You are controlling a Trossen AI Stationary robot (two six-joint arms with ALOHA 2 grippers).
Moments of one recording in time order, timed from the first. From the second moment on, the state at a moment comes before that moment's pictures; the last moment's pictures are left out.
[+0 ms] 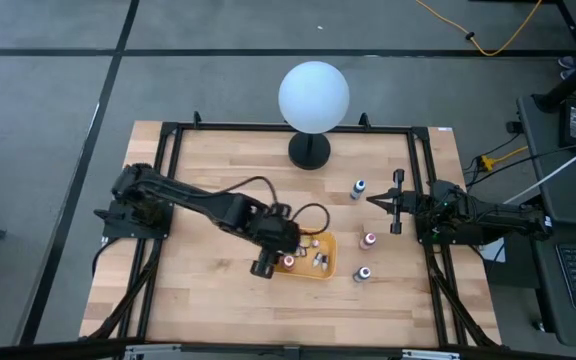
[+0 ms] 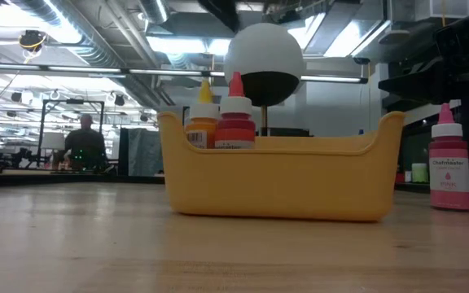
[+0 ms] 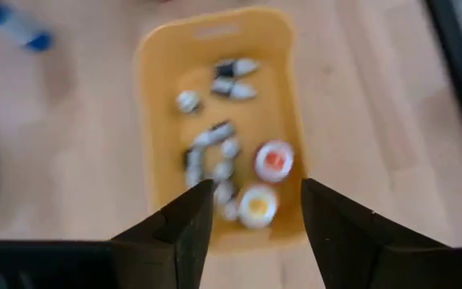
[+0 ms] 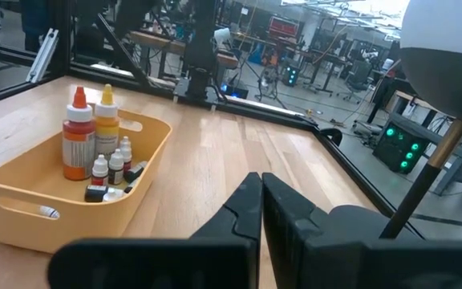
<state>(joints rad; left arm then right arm) -0.28 1.82 1.75 -1.01 -0.09 -0.01 -0.11 0.06 0.01 0.02 -0.02 -0.27</state>
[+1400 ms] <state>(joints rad) 0.19 0.22 0.07 0.06 -0.02 0.04 -0.11 0.06 0.01 0.02 -0.02 -0.27</state>
